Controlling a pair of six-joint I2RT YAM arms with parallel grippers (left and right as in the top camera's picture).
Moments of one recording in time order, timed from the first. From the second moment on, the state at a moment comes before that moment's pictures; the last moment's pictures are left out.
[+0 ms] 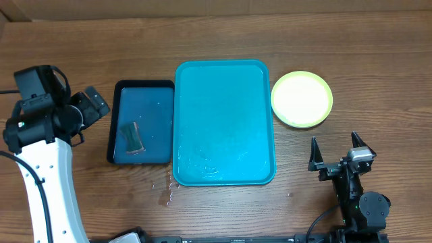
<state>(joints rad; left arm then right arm) 0.31 1.33 1.35 -1.05 -0.01 -0.34 -0.01 0.01 0.02 -0.02 -0.13 -0.02</state>
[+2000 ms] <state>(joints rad) 0.08 0.11 0.48 -0.51 0.07 -0.39 -0.01 0.01 0.02 -0.02 -0.13 -0.02</state>
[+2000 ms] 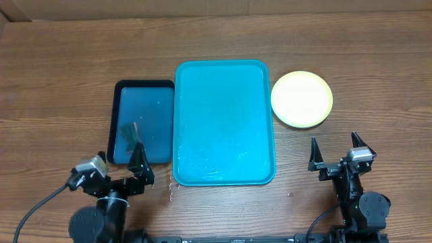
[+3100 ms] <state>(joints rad) 0.04 0.02 0.01 -0.02 -0.18 -0.39 -0.01 0.01 0.02 -0.02 -0.13 -0.02</state>
